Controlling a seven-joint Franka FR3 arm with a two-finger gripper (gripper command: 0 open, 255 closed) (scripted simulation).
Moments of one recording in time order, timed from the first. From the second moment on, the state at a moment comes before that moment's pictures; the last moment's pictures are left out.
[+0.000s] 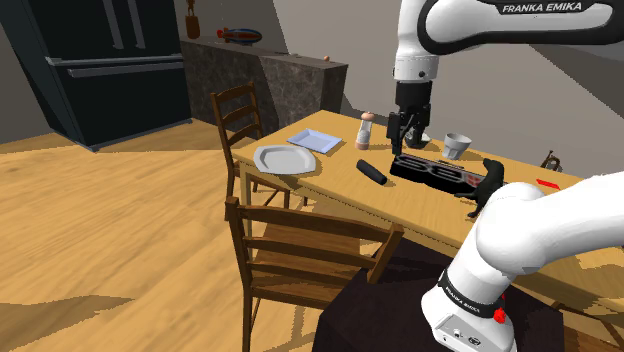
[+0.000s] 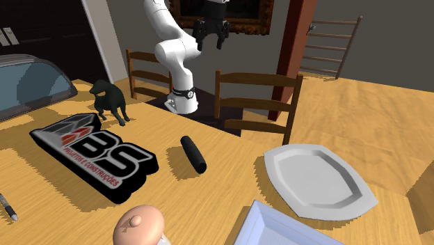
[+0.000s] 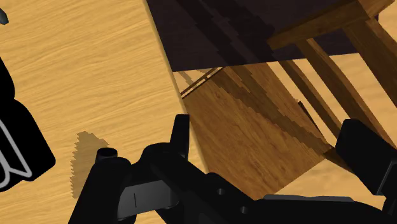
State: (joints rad) arm -0.01 -0.79 -0.05 -2.45 -0.08 1.48 0.10
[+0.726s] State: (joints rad) arm -0.07 -0.60 -0.19 -2.51 -0.17 1.78 0.00
